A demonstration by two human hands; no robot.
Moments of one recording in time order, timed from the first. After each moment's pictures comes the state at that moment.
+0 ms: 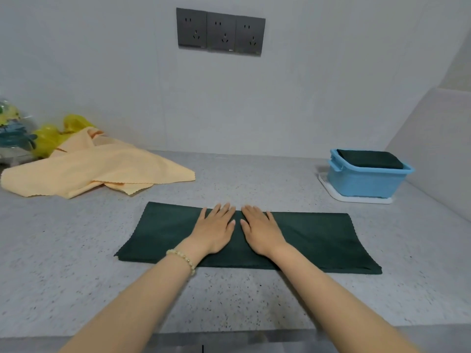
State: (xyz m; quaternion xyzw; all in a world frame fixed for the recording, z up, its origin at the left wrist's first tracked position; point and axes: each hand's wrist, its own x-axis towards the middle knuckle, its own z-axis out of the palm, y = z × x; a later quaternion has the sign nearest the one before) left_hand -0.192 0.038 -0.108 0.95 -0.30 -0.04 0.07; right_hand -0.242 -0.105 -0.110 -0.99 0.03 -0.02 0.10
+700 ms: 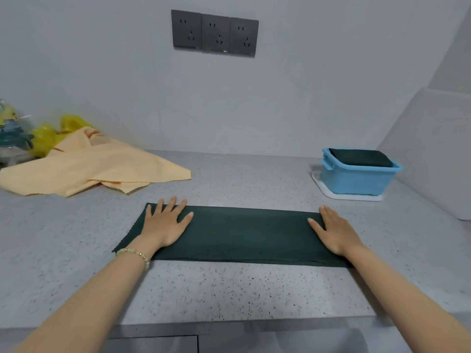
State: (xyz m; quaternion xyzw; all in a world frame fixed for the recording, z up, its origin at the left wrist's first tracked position) left_hand -0.164 0.118 -0.114 0.99 -0.15 -0.03 0.06; right_hand -0.306 -0.267 -0.109 -0.97 0.21 0.00 0.07
